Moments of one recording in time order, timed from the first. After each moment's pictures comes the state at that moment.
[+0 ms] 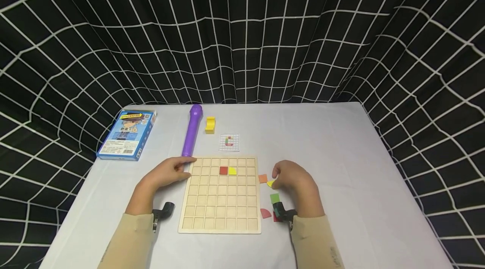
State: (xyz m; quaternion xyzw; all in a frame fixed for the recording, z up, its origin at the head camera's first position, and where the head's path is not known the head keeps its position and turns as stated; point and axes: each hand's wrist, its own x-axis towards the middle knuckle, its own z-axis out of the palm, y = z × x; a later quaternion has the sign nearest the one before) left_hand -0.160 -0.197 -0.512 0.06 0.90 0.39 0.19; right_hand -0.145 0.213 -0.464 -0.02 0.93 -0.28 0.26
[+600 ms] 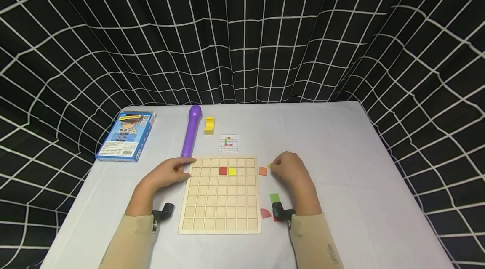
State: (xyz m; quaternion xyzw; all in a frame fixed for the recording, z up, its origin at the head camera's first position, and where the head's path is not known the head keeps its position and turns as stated) left_hand -0.158 -0.194 -0.509 0.05 0.90 0.39 0.18; right_hand -0.154 0.209 -0.475 0.01 0.95 -0.28 0.14
